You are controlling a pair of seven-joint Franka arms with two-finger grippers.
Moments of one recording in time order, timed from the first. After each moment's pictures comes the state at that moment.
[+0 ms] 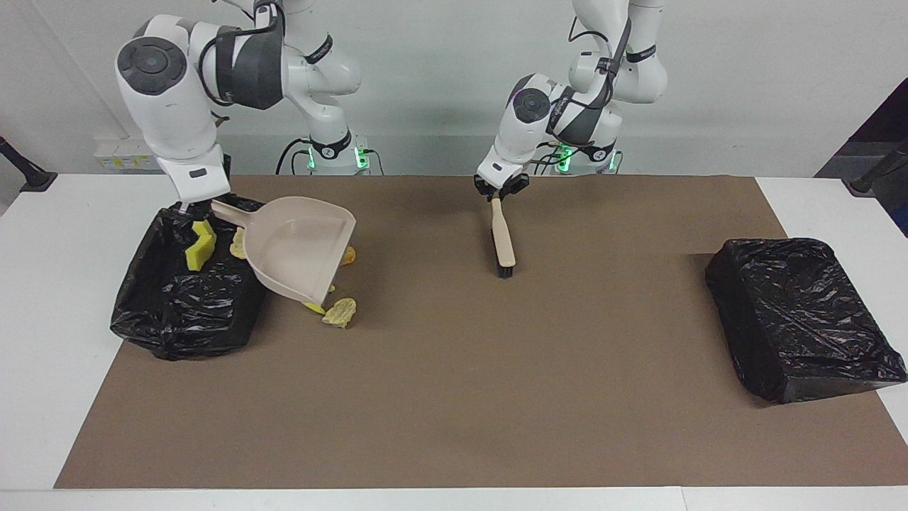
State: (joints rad) left arm -0.41 -0.13 -0.39 -2.41 -0.34 2.17 -0.60; right arm -0.01 0.07 0.05 -1.64 -0.21 1.50 -1.09
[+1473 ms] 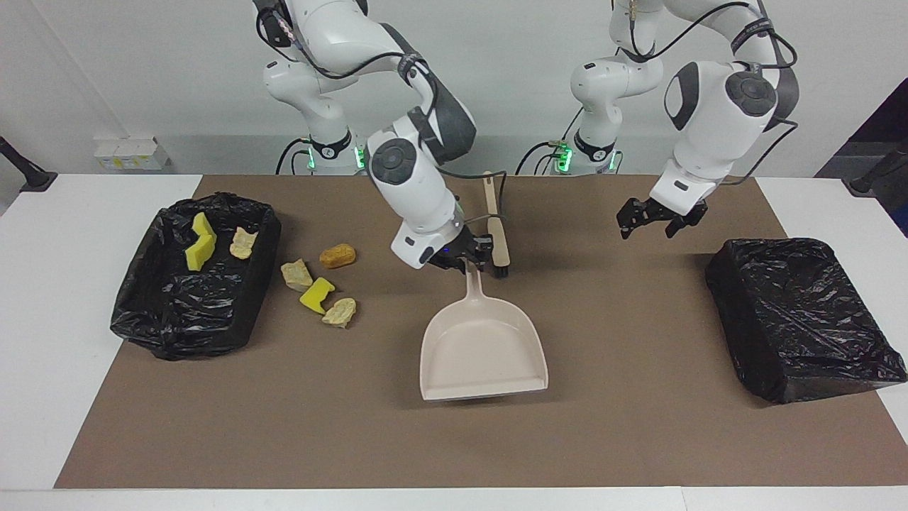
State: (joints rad) left arm 0.23 -0.01 -0.37 -1.87 -0.05 1.81 -0.12; right arm 0.49 0.45 0.05 -1.54 0.38 2.08 0.38
